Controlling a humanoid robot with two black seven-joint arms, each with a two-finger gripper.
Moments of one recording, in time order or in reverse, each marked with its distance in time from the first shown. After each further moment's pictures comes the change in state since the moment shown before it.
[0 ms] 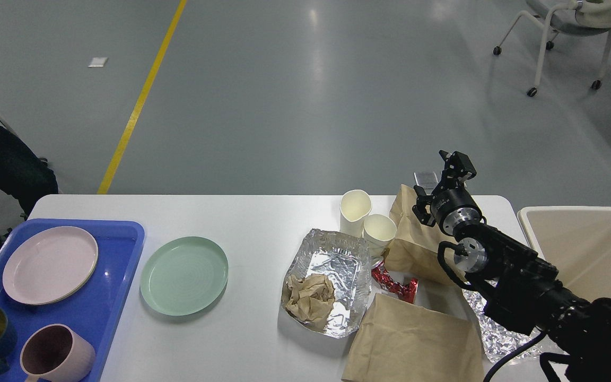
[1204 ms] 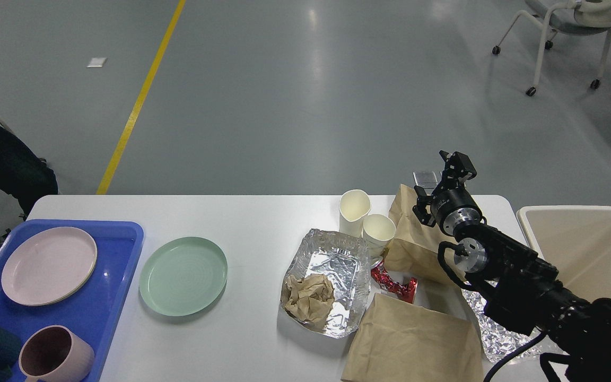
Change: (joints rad) left arm -0.111 -0.012 0.118 -0.009 -0.005 0.000 -0.034; right arm 0.000 0.000 0.000 0.000 0.000 0.000 0.000
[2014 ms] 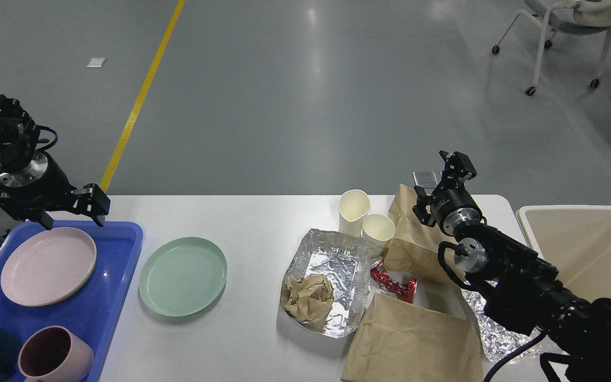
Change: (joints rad) left arm -0.304 -0.308 0.294 -0.096 -0.014 0.078 -0.454; right arm 0.000 0.000 0.000 0.000 0.000 0.000 0.000
